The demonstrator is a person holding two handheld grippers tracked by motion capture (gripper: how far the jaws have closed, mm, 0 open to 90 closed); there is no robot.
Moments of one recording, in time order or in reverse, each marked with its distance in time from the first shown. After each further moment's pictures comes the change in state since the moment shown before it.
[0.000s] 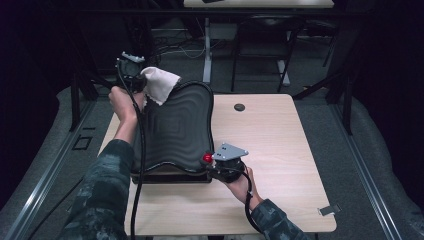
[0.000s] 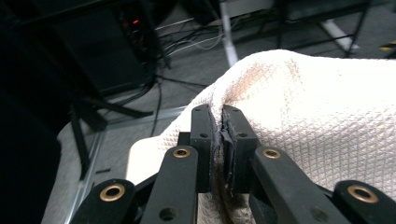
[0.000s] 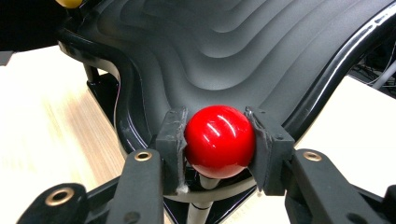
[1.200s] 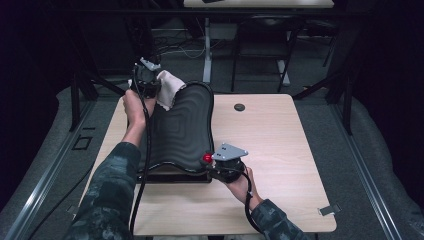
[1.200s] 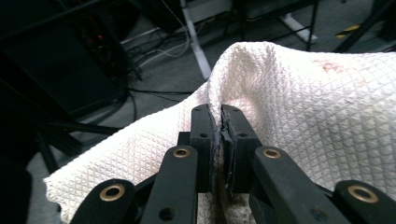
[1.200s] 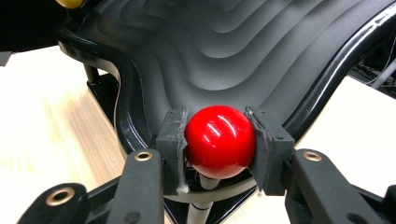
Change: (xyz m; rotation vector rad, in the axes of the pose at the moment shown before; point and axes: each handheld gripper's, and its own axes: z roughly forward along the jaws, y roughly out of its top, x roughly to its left) left arm -0.038 -0.006 0.012 -0.043 -0.130 0.125; right arm 0.000 0.000 0.000 0.000 -0.009 -0.005
